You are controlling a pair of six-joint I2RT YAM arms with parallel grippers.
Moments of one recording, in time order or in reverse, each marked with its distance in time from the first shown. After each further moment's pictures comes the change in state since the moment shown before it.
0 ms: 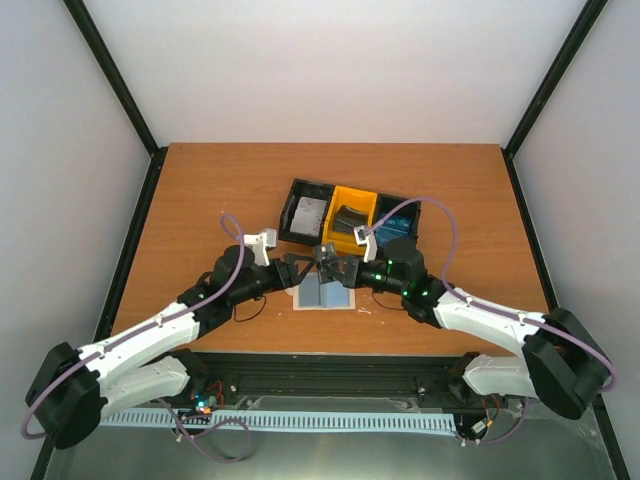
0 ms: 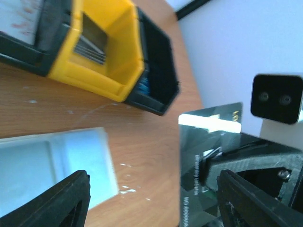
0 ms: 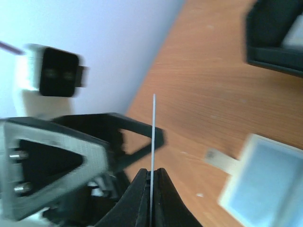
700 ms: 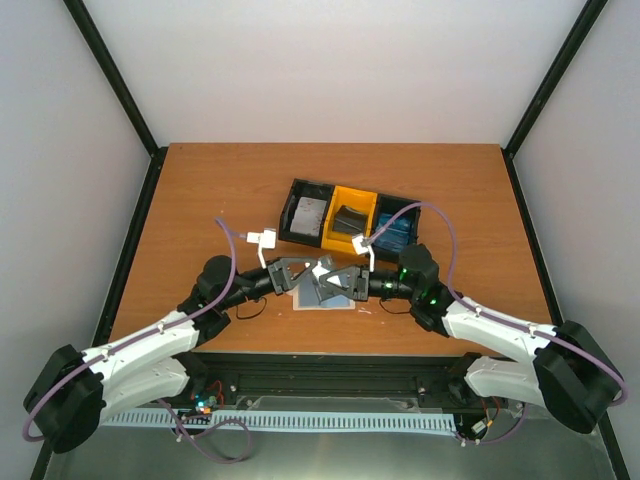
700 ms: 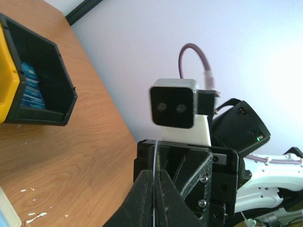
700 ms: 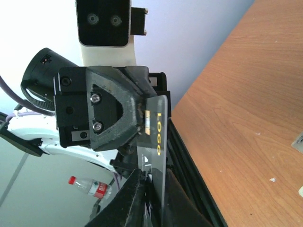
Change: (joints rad) left arm 0.005 -0.051 -0.134 0.505 0.274 -0.077; right arm -0.006 -0.122 -0.077 0.193 -0.335 0.067
